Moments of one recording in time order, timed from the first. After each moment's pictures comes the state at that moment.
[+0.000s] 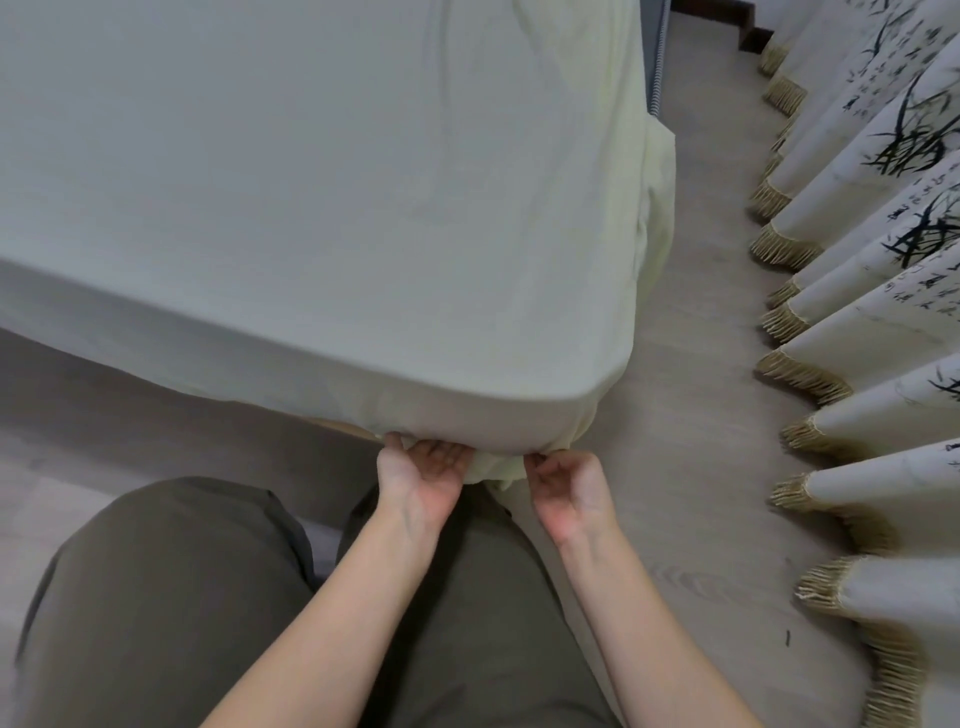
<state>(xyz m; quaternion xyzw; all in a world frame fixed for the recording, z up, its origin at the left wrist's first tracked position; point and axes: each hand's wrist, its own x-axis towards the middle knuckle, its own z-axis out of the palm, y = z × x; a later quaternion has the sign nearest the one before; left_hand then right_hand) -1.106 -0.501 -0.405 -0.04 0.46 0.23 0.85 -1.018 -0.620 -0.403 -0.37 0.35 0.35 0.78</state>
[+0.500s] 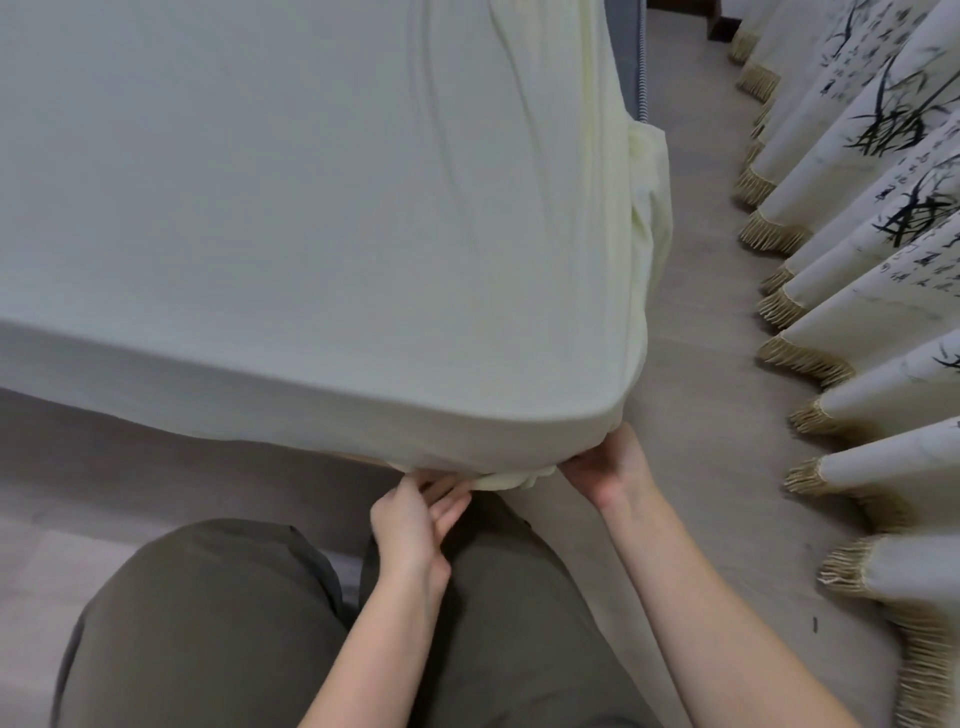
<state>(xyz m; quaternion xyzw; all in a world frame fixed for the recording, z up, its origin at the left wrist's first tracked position) -1.140 -0.506 -0.395 0.18 0.56 0.20 0.79 -0.970 -0.609 -0.405 -0.41 0.31 0.37 0.77</state>
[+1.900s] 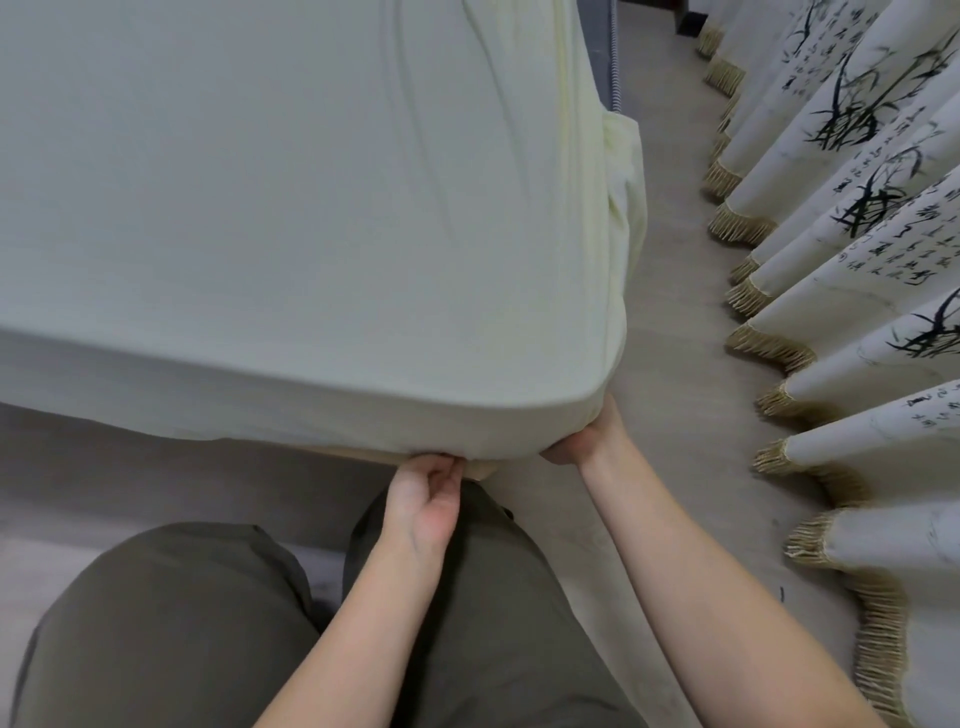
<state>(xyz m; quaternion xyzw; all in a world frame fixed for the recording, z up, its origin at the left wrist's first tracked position) -1.110 -0.497 -0.413 -0.05 0.50 0.21 0.84 -0.955 -0.594 -0.379 -0.44 0.37 0.46 0.68</state>
